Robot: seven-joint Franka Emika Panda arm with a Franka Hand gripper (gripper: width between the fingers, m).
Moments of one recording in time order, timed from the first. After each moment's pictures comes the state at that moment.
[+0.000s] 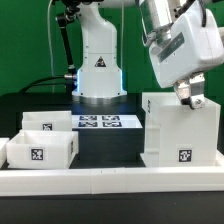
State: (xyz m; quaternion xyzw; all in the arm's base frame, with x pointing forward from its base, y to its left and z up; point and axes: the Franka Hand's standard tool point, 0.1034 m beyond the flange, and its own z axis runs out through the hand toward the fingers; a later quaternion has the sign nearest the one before) arm 0.631 0.097 0.114 -0.71 0.68 -0.05 0.18
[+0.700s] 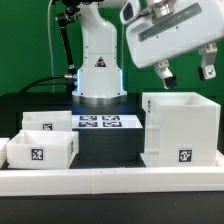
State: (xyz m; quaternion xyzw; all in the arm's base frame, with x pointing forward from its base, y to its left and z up) arm 0.606 0.089 0.150 -0.86 0.49 -0.03 0.17
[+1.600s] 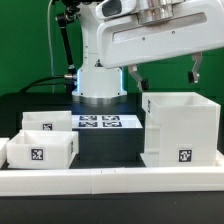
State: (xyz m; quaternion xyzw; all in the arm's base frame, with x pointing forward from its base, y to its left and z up) arm 0.582 0.070 0.139 -0.98 0.16 -0.01 0.11
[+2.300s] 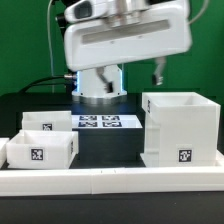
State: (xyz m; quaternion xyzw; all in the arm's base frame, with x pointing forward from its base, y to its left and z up) arm 0.536 -0.005 0.120 -1.00 0.05 -0.03 0.08
